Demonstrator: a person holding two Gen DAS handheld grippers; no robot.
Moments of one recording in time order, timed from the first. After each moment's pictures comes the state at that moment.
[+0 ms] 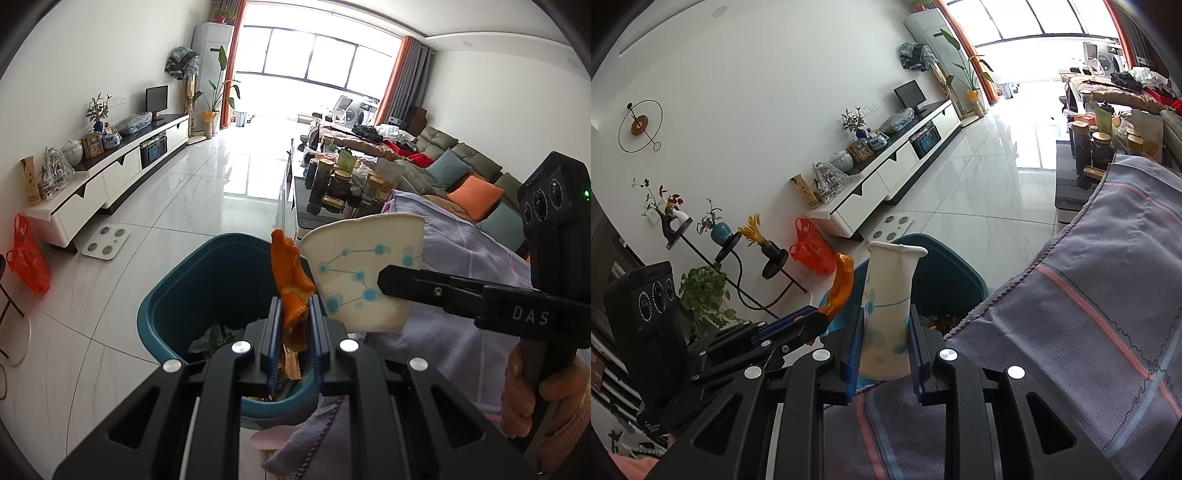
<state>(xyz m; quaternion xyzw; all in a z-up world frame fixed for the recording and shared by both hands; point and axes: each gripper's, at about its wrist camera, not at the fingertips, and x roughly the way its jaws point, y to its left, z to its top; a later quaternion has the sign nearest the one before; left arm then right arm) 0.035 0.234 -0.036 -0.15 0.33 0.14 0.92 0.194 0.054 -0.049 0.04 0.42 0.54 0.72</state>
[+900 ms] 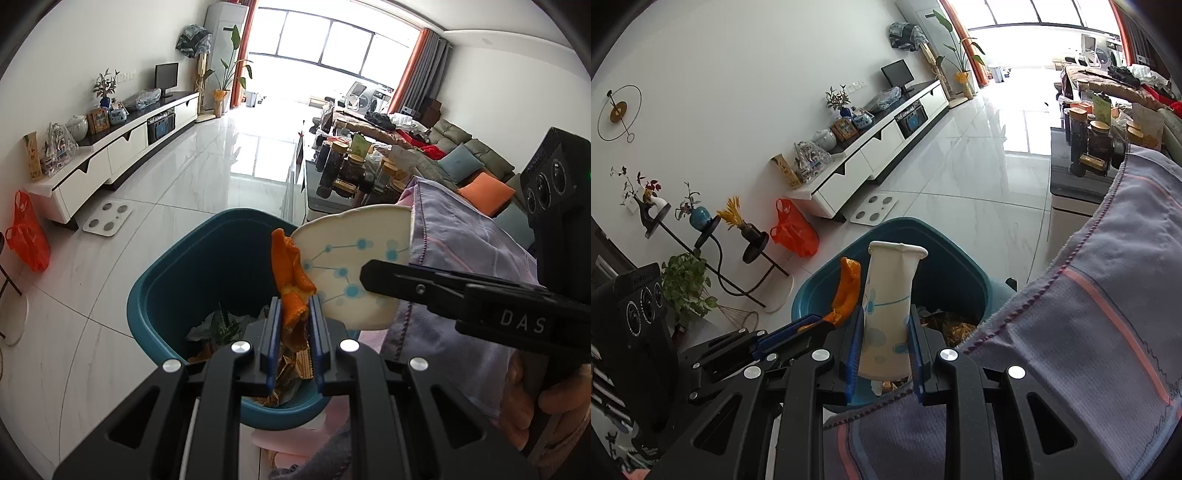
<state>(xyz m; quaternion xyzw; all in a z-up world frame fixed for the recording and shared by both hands) 0.054 0.259 -0.065 -0.18 0.36 0.15 0.90 0.191 0.103 -0.061 0.00 0.46 0.51 0.73</state>
